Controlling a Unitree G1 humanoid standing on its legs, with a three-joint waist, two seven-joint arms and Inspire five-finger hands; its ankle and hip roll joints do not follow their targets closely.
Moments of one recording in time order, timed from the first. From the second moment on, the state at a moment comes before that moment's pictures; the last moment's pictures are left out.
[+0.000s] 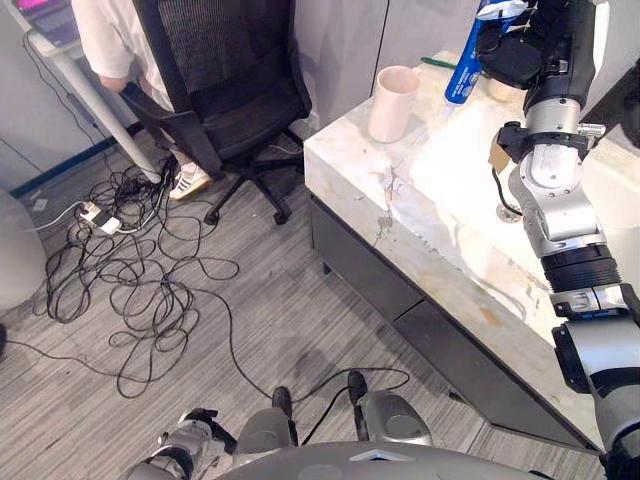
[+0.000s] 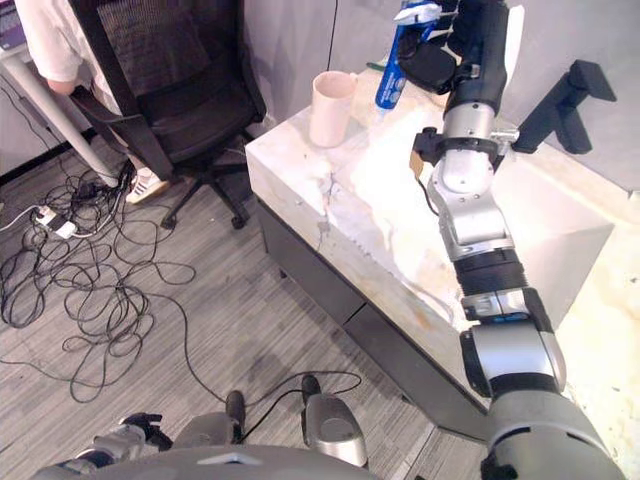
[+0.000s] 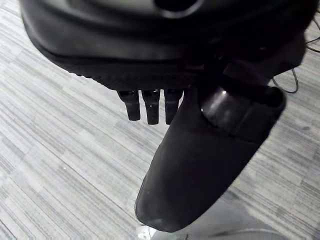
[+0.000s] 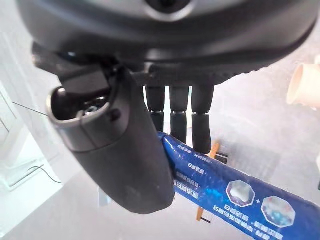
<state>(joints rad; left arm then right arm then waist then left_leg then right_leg) -0.06 0.27 -0.29 1.24 -0.15 0.16 0.14 -0.81 -0.64 0.16 0.34 0.28 -0.18 -0.41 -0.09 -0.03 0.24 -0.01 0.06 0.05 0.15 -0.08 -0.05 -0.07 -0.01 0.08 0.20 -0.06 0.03</state>
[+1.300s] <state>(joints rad) 0.01 0.25 -0.30 1.21 -0.15 0.12 0.15 -0.80 -0.66 0.16 0.43 0.20 -0.18 -0.47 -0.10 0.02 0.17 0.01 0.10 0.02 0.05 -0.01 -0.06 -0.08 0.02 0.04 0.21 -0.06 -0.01</state>
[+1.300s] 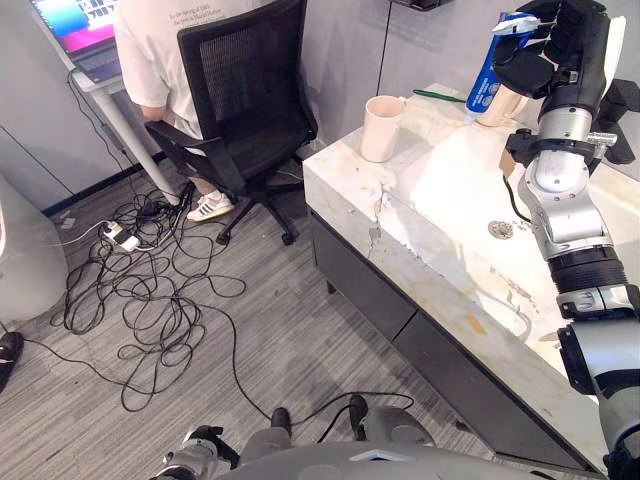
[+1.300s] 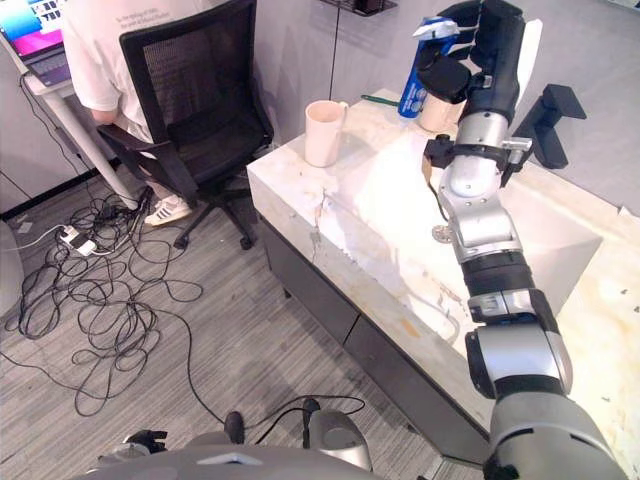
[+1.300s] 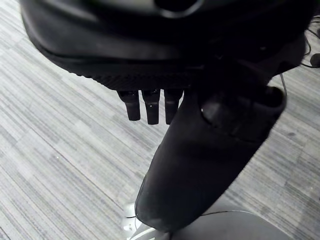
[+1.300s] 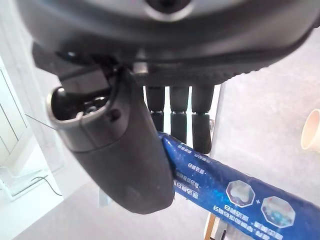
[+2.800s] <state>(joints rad) 0.00 0.28 -0.27 1.21 -0.15 0.01 0.08 -0.76 -0.72 0.15 0.42 0.14 -0.18 -0.44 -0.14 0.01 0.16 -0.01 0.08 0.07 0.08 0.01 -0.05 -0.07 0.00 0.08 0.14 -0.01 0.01</state>
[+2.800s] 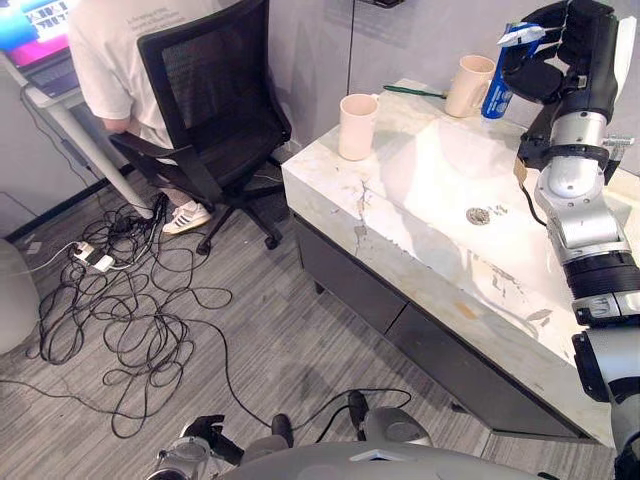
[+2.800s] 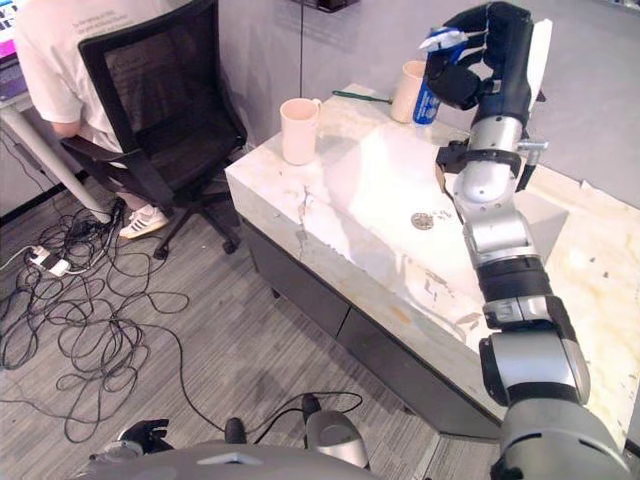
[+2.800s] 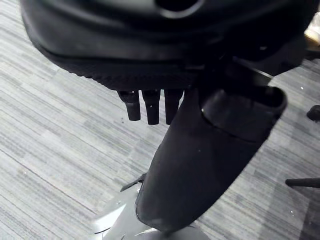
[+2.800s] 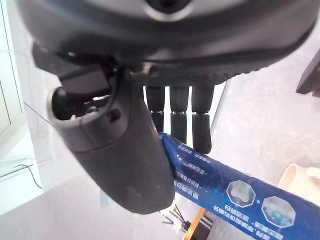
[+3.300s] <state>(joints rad) -0.16 0.30 -0.40 1.19 -0.16 -0.01 0.10 -0.78 -0.63 0.17 0.44 0.13 -0.19 -0.52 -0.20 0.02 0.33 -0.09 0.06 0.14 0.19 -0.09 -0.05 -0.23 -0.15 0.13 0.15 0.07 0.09</state>
